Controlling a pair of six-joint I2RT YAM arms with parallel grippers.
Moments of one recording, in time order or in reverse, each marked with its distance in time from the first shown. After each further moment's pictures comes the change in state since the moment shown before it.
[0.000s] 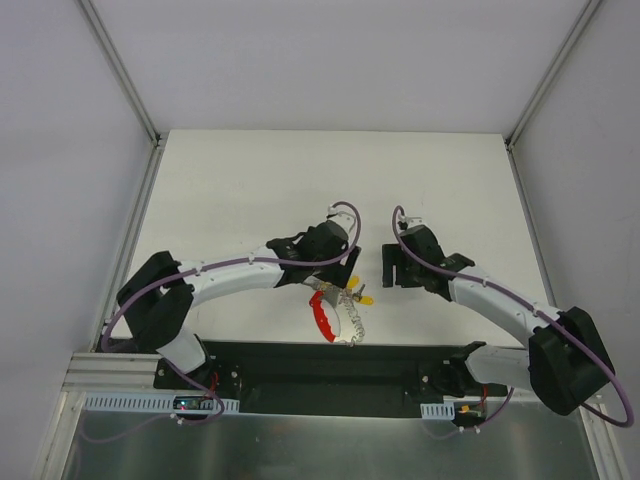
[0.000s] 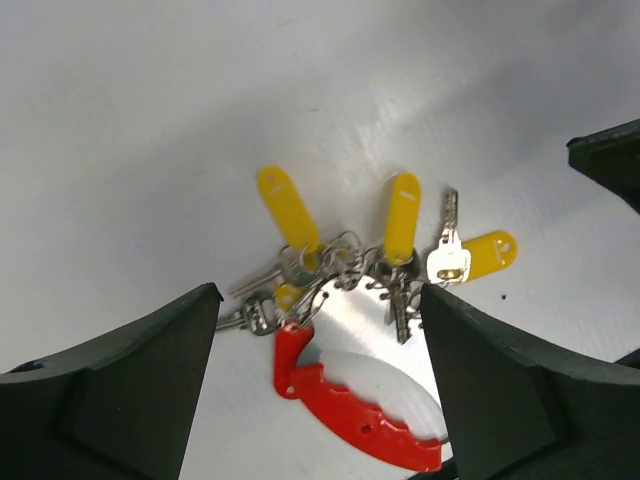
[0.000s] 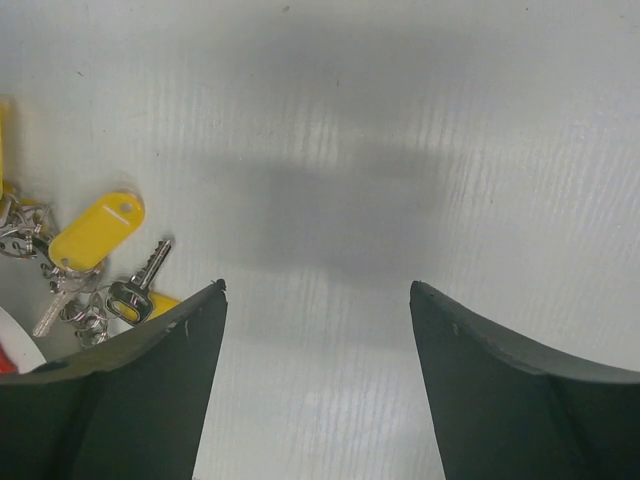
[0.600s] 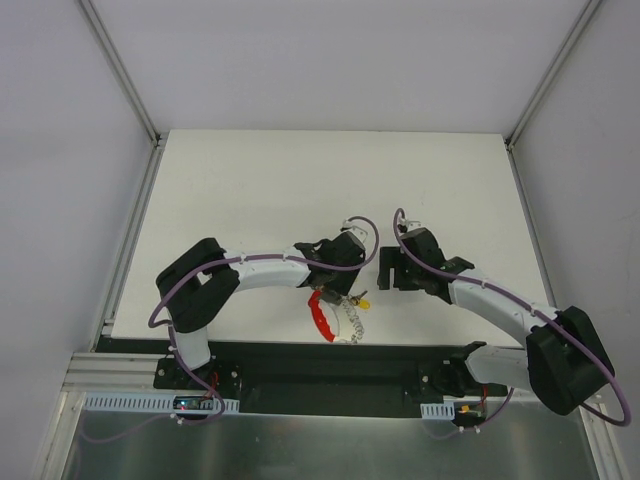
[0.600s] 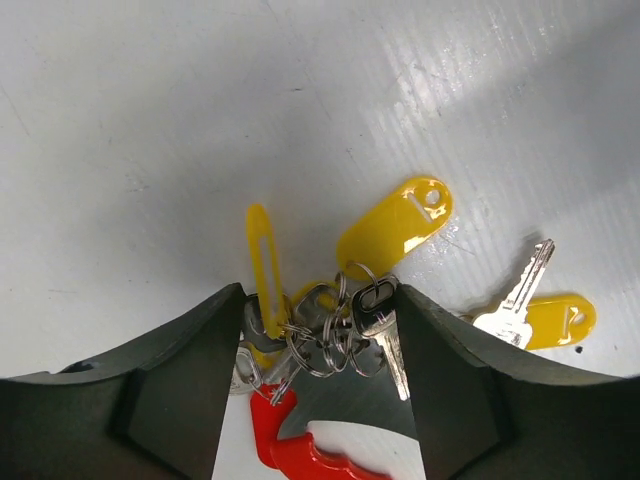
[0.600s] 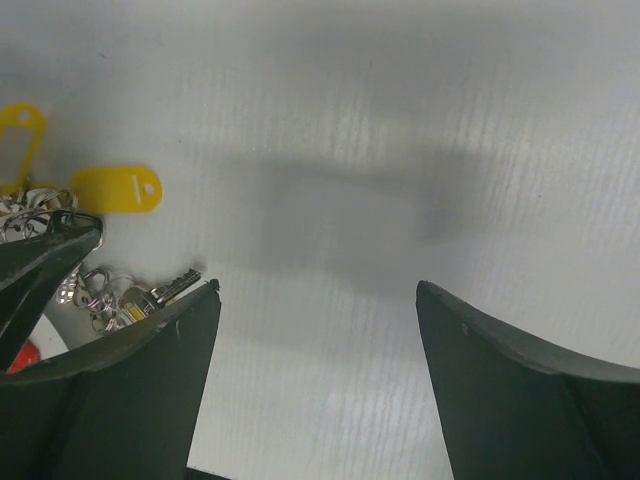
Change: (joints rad) left arm -0.042 0.272 0.104 0.011 -0.006 0.034; right arm -0.015 -0.014 -0.050 0.047 -0.056 0.037
